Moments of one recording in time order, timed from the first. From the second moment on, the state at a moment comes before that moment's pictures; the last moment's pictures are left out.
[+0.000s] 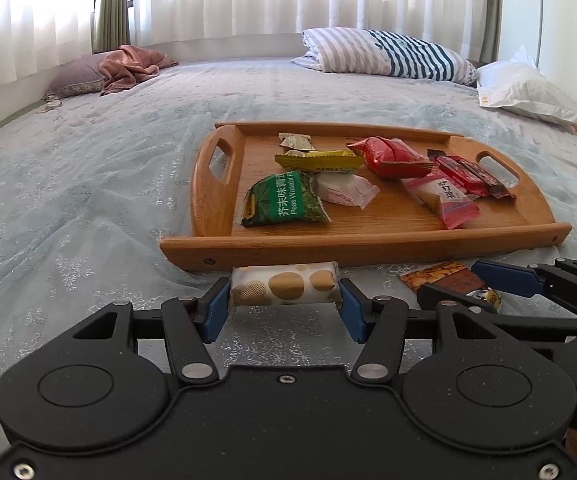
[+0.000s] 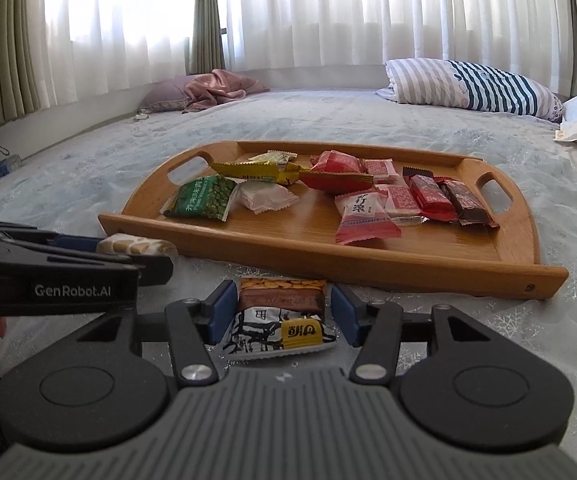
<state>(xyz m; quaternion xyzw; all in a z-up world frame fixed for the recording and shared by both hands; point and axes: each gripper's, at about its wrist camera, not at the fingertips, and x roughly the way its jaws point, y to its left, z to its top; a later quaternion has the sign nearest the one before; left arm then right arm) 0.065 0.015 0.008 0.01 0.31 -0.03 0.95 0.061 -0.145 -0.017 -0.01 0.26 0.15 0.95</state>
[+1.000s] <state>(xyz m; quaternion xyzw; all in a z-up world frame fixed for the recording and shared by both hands) 0.075 0.013 0.039 -0.01 0.28 -0.04 0.96 0.052 -0.167 0.021 -0.02 0.19 0.11 0.98</state>
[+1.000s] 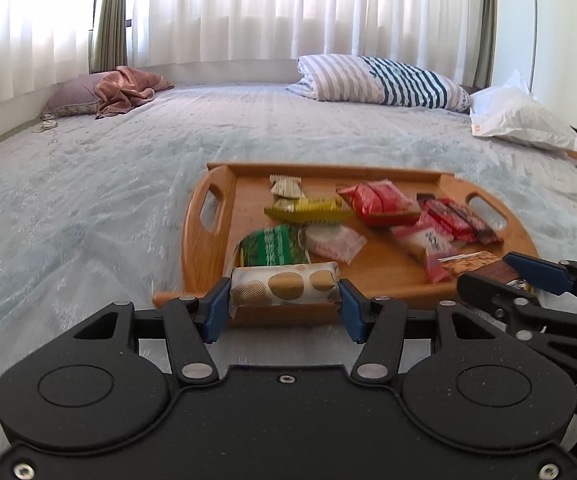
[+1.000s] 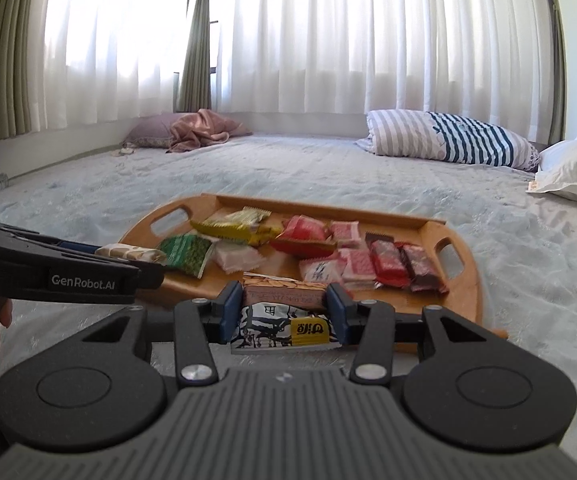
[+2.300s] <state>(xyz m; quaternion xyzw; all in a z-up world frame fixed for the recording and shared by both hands) 0.310 0.023 0.038 -0.05 0.38 0.00 0.92 0.272 -0.263 0.046 0.07 0.30 0.06 0.95</state>
